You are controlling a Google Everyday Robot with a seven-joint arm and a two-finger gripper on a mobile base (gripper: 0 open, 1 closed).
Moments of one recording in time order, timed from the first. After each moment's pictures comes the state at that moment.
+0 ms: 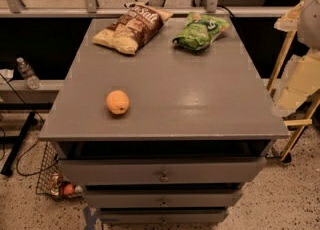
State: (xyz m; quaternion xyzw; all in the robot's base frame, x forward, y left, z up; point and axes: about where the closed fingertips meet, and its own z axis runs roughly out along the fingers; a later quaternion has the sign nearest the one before) arm 0.437 -0.209 1.002 -0.60 0.77 -0.06 0.20
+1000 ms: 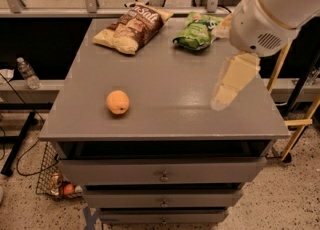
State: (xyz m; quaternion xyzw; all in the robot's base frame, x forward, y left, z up) arm 0.478 -0.118 0.971 -0.65 0.72 0.03 0.24
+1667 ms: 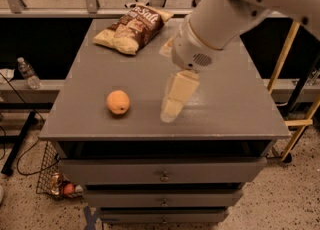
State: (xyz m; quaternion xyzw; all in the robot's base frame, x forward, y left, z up) arm 0.491 -0.019 0.923 -0.70 0.67 0.10 0.24
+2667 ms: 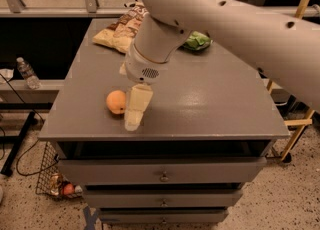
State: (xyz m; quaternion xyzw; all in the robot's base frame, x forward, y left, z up) arm 0.512 0.073 0.860 -0.75 0.62 0.14 0.19
